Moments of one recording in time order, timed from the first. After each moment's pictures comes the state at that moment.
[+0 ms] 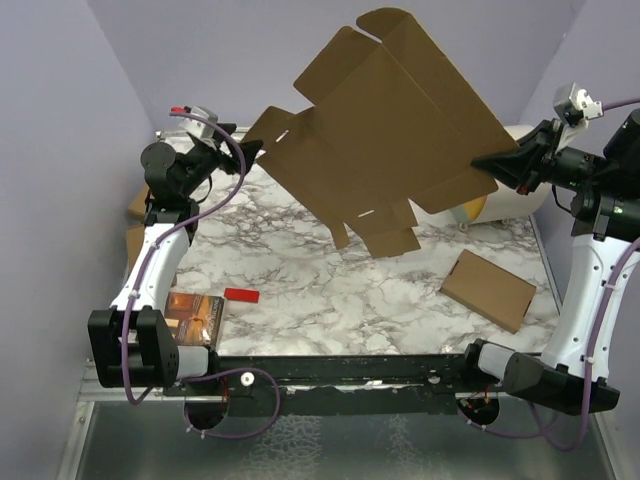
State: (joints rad) left arm 0.00 1.30 1.03 0.46 0.66 -0.13; right arm -0.35 1.18 1.65 -0.62 -1.42 -0.17
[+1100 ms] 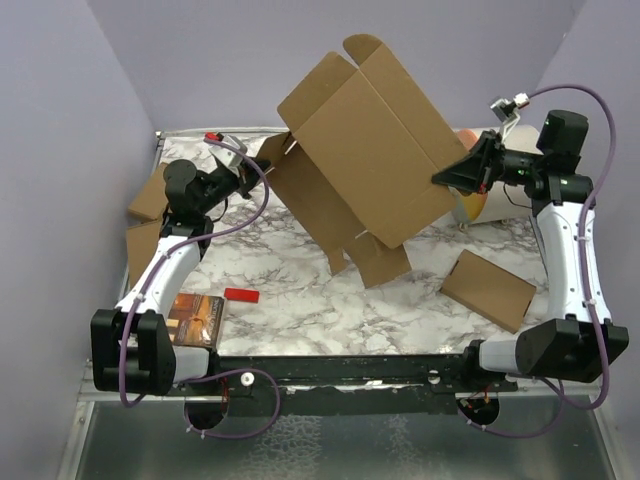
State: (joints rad) left arm -0.09 1.28 0.91 0.48 0.72 0.02; right arm -0.15 1.33 1.46 -0.54 -1.42 0.13
